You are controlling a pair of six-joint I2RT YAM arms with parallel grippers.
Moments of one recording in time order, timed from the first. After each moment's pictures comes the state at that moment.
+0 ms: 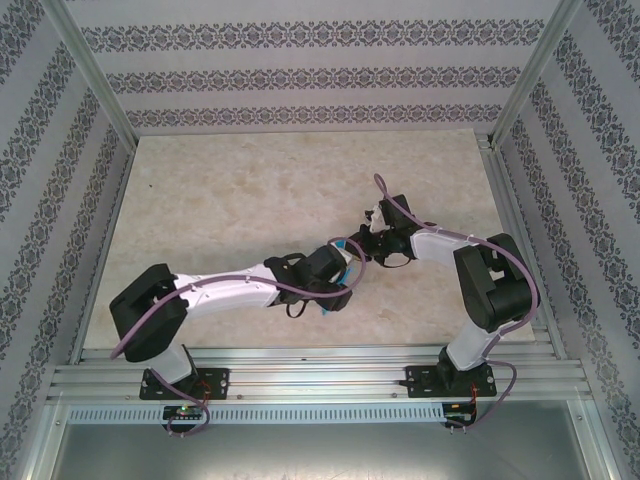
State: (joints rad) left arm -1.05 1.66 1.05 -0.38 -0.08 -0.41; right arm 0.35 1.70 0.86 -0.14 -0.66 0.74
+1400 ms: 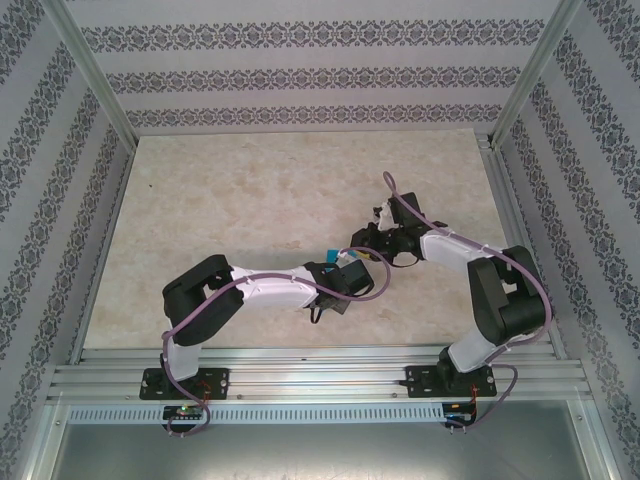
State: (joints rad) left arm -1.11 1.92 1.21 -0.51 -0.32 -0.55; right arm 0.31 1.59 0.85 -0.23 -0.62 0.67
